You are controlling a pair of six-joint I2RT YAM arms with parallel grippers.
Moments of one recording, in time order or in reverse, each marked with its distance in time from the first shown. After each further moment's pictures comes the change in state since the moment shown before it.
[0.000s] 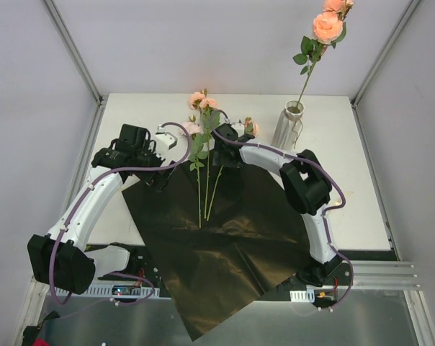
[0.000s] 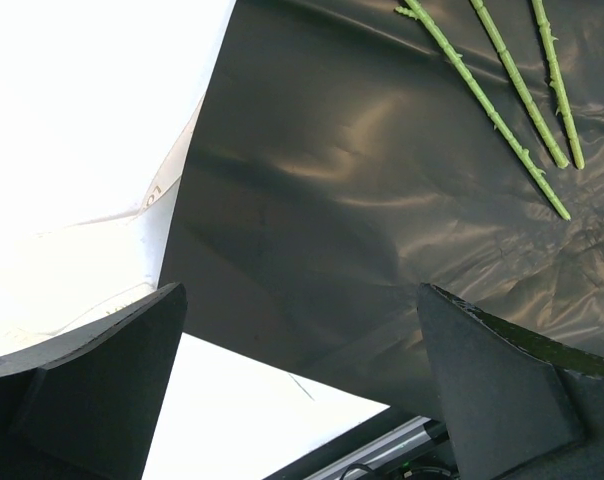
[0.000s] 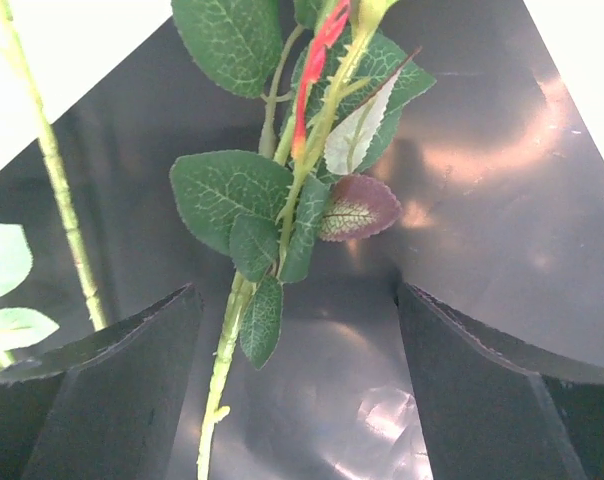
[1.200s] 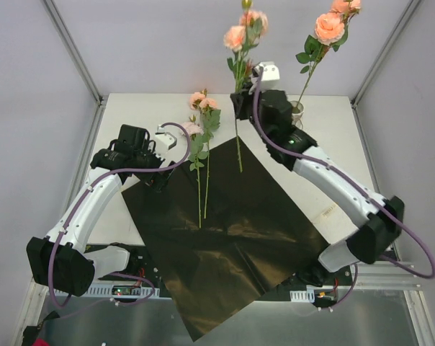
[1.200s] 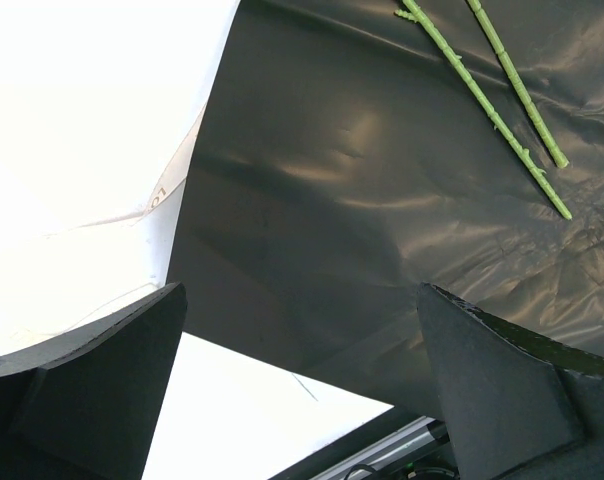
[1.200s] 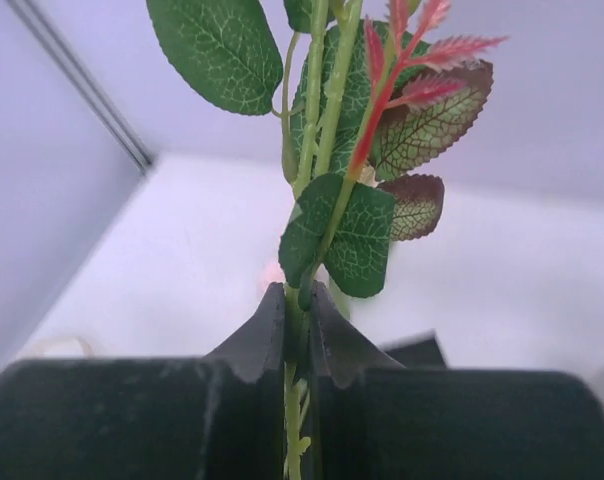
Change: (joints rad) left arm 0.000 -0.017 -0.005 -0.002 0.000 0.010; right arm 0.001 -0.560 -0.124 0.452 -0.005 -0.355
